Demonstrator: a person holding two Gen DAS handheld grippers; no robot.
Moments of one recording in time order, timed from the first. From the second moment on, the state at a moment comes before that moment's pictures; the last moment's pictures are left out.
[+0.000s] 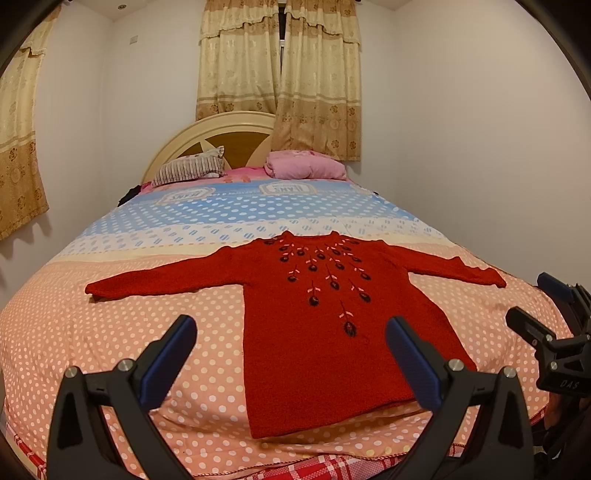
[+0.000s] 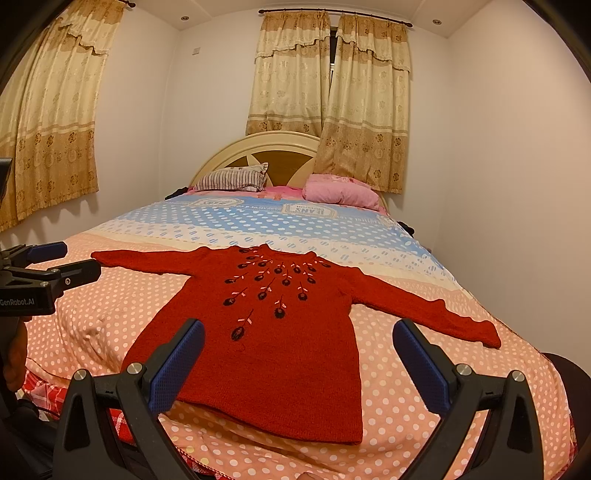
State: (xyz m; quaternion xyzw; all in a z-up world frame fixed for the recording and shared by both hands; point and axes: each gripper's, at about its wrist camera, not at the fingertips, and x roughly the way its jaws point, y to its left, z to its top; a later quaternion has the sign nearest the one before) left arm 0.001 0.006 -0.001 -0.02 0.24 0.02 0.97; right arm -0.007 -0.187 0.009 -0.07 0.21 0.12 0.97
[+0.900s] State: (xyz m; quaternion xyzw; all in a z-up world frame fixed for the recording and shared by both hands) left arm 0.001 0.008 -0.004 -0.02 0.25 0.03 0.97; right arm -0.004 -0.187 0.004 -0.07 0.22 0.12 0.97
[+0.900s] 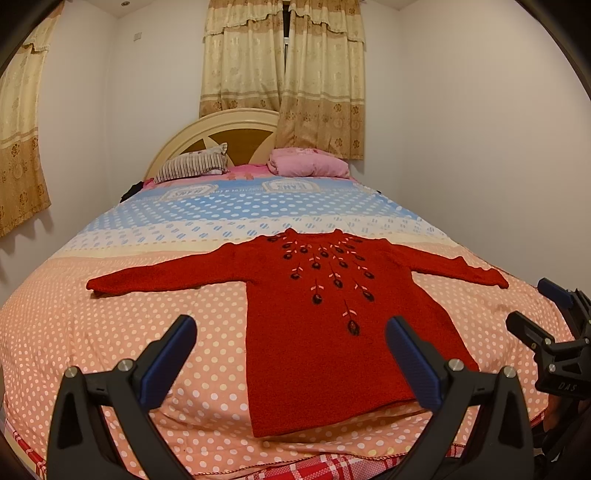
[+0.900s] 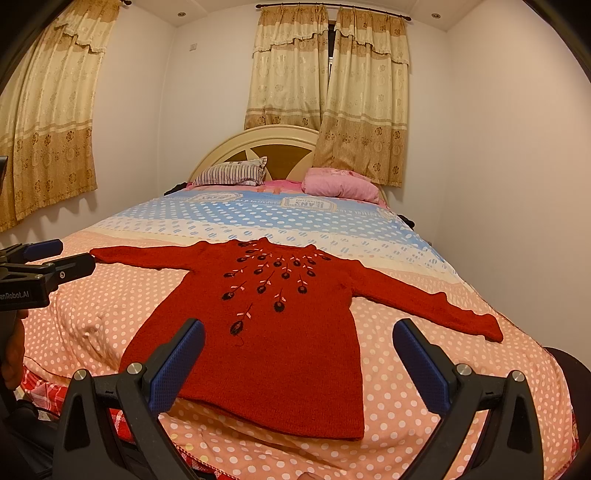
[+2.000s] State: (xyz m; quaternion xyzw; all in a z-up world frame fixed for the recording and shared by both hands) left arm 0.008 0.016 -0.013 -0.03 0.26 0.03 0.96; right arm -0.001 -0.187 -0.008 -0.07 0.24 0.12 0.96
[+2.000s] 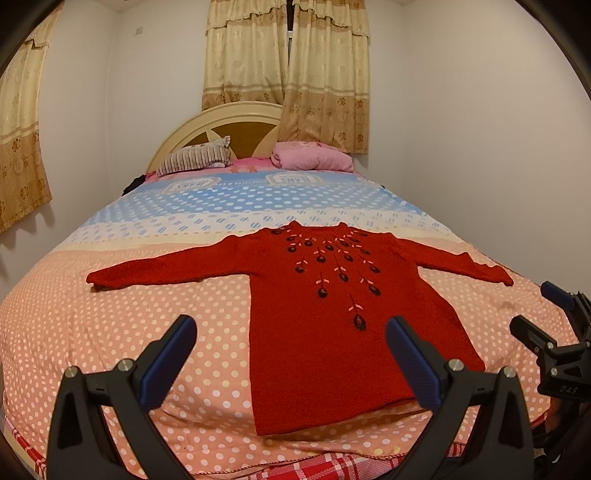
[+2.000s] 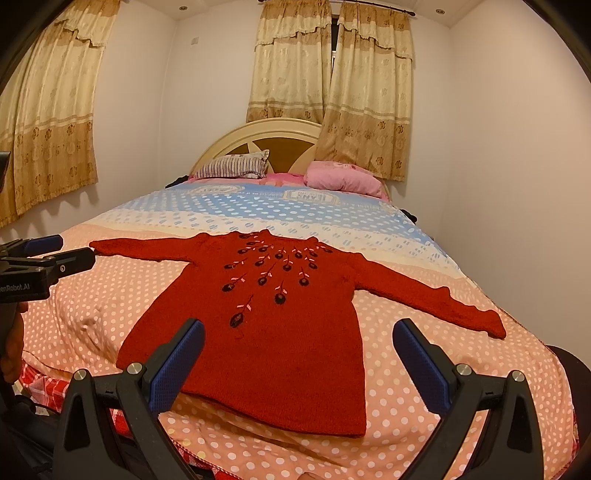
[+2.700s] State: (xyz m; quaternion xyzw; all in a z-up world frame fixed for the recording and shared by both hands) left arm 0.089 0.039 -0.057 -0.01 0.33 0.02 0.95; right arm 0.081 -0.264 -0.051 0.00 0.32 0.06 0.94
